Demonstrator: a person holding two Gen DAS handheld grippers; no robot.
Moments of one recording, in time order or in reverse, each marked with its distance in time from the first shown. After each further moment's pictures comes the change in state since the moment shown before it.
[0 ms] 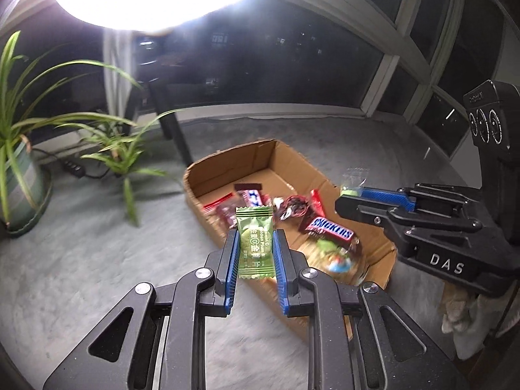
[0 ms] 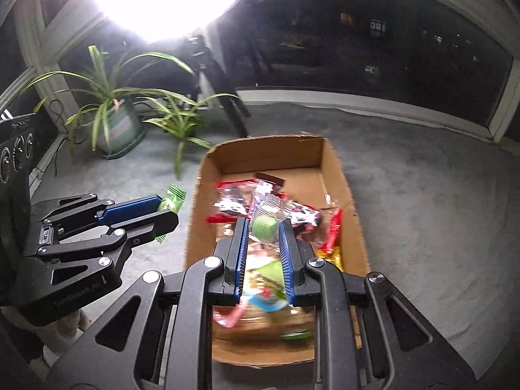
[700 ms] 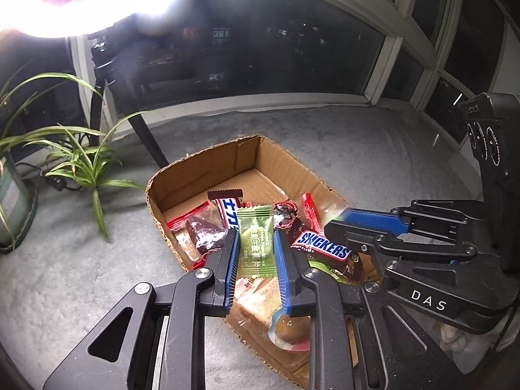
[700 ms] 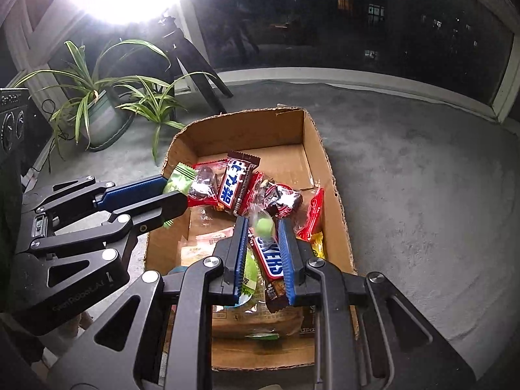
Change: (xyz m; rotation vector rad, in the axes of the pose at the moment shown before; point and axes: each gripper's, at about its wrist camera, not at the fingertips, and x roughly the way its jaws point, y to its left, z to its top) left arm 0.037 -0.035 0.011 0.044 0.032 0.051; right arm 0.021 -0.030 -0.012 0.034 0.058 0.020
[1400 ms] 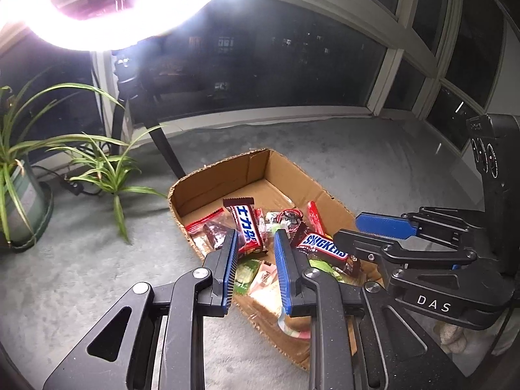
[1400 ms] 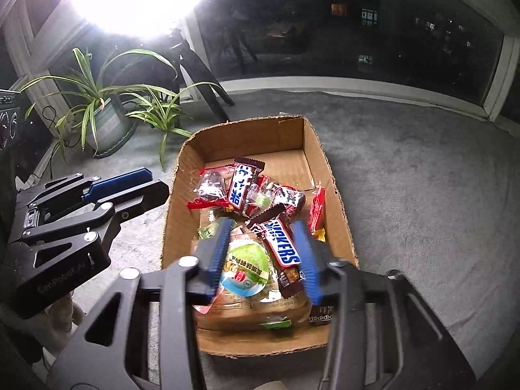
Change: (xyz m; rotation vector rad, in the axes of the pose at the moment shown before) left arm -0.029 0.009 -0.001 -0.012 -0.046 0.020; right arm -0.021 0.013 -0.004 0.017 -0.044 -0.023
